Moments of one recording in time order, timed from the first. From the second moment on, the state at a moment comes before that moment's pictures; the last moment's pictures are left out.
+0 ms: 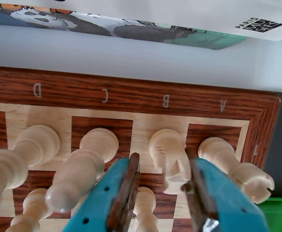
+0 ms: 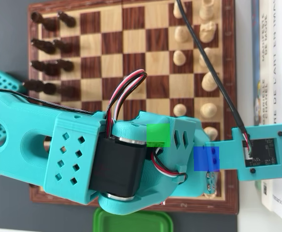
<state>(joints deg) 10.6 53.8 53.4 64.2 73.4</state>
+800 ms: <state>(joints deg) 12.4 53.4 53.4 64.2 73.4</state>
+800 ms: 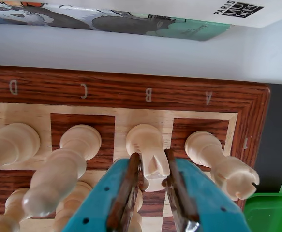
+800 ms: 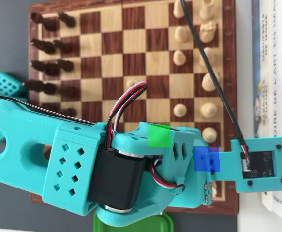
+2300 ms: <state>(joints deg) 12.4 53.4 51.8 64.2 73.4</state>
